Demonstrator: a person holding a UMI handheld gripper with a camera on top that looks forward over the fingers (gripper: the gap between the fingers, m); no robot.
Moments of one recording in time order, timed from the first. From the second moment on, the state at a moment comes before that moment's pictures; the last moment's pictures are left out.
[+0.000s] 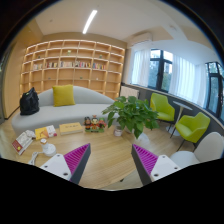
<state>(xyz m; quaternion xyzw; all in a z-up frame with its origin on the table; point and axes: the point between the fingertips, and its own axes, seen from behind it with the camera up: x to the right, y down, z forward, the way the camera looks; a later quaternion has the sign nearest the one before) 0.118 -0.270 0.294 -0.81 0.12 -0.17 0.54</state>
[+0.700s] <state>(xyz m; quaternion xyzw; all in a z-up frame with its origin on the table) -0.114 -0.183 0.086 -0.88 0.00 0.00 0.48</state>
